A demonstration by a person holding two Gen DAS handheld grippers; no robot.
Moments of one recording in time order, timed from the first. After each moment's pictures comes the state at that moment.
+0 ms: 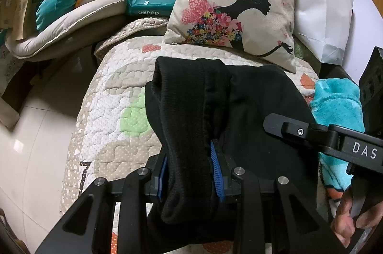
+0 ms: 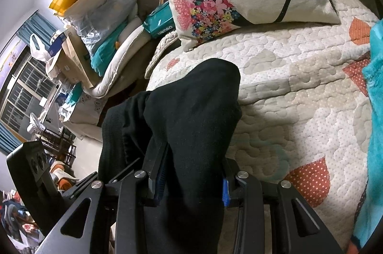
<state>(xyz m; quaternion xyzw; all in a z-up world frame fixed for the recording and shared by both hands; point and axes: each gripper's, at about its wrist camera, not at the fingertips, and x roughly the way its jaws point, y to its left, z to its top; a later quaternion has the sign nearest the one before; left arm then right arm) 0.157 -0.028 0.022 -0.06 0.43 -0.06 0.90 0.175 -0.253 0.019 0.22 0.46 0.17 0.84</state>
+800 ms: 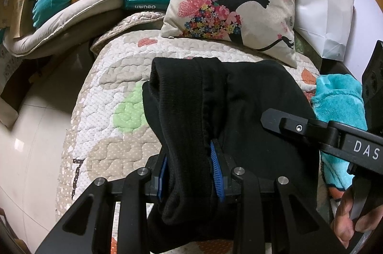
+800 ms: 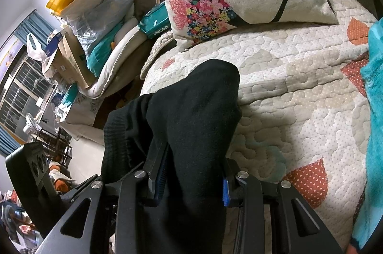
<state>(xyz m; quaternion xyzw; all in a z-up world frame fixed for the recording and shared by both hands) 0.161 -0.035 0.014 -0.06 0.45 -0.06 0.89 0.179 -0.254 0.015 0.22 0.46 0.16 0.84</state>
